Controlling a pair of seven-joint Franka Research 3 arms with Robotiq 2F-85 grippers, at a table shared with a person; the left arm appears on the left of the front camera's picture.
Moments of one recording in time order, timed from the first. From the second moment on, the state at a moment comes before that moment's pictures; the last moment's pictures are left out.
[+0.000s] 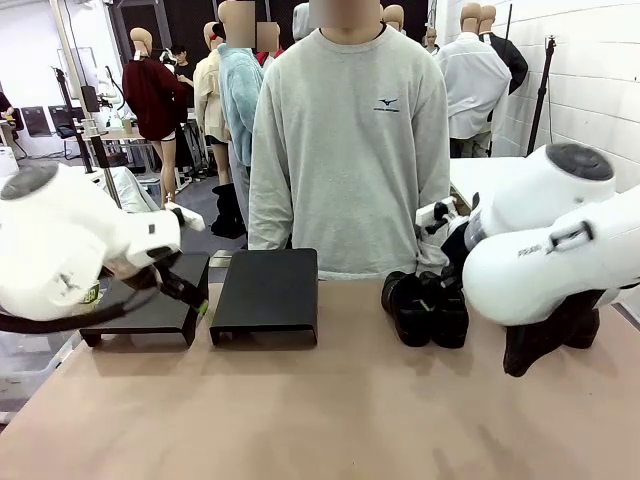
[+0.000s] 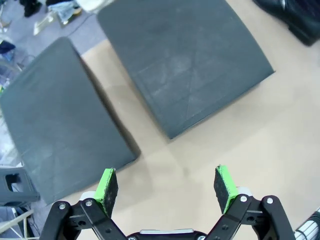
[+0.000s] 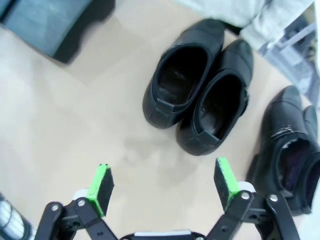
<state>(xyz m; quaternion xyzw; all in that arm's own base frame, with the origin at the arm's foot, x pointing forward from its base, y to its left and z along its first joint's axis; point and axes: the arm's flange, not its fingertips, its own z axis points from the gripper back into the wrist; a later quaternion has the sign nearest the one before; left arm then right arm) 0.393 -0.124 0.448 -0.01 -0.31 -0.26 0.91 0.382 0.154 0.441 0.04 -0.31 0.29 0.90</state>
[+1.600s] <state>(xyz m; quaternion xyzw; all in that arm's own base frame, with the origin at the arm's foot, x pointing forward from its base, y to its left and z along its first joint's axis) 0.341 0.007 0.514 -0.18 -0.29 -0.27 0.90 0.331 -0.002 0.532 0.19 -0.31 0.18 0.91</state>
